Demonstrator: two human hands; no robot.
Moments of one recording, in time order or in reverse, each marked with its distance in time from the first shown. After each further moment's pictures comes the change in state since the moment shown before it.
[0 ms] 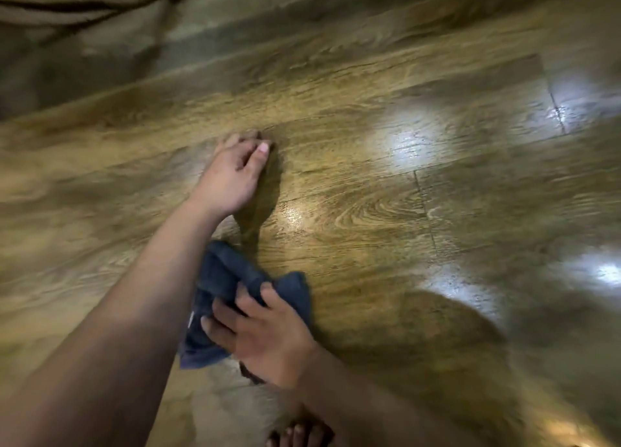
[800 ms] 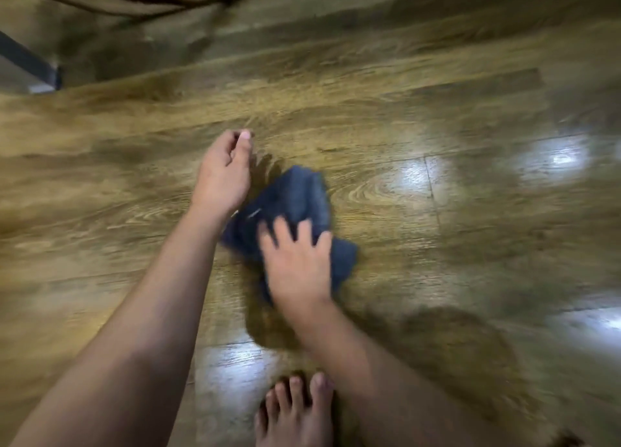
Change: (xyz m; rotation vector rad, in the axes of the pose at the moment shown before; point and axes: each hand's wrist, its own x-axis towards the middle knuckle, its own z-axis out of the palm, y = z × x) left_hand -0.084 -0.014 0.002 -0.339 0.411 -0.121; right_hand 0.004 0.003 -0.010 0.146 0.225 0.561
